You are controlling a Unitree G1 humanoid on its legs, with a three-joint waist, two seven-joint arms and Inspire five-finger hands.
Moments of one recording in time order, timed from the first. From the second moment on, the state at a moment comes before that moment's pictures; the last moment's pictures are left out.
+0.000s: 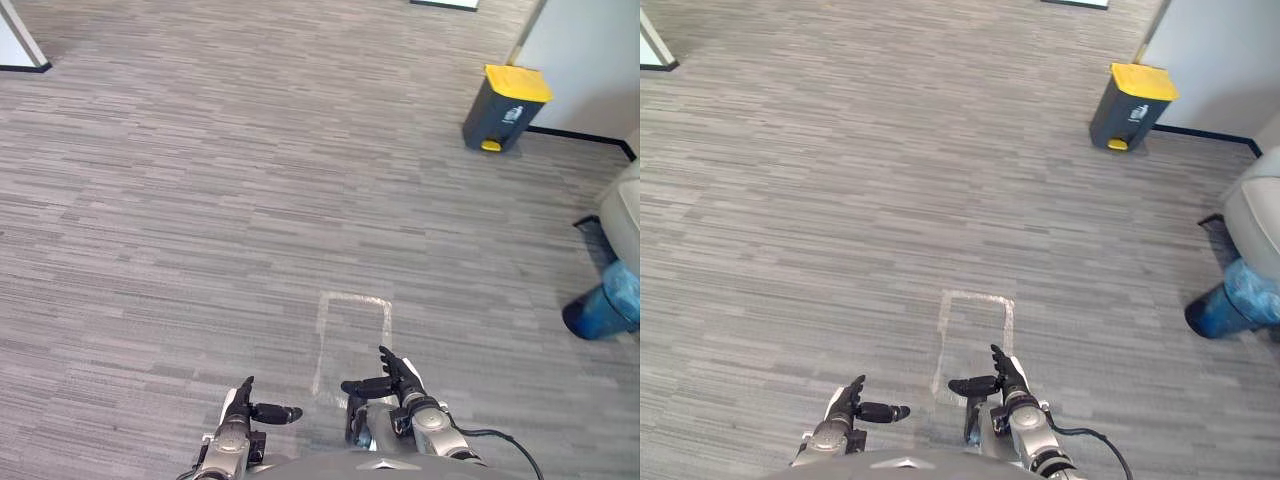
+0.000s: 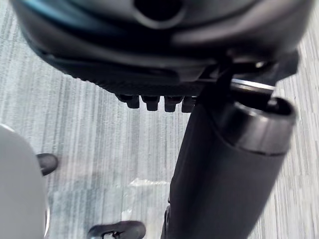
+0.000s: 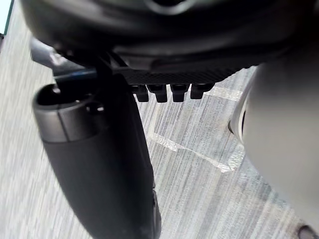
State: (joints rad) left arm 0.02 0.05 -0.01 1.06 0.10 -0.08 0.14; right arm -0.05 -0.03 0.11 0.98 -0.08 -0.06 -0.07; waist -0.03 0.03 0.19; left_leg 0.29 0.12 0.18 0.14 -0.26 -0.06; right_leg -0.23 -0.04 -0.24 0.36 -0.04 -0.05
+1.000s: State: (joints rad) left arm 0.02 0.08 0.02 1.07 0.07 -0.08 0.14; right arm -0.04 0.00 0.07 1.03 -0.09 -0.05 -0.09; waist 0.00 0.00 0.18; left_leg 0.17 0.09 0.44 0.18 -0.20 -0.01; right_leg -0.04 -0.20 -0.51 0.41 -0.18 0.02
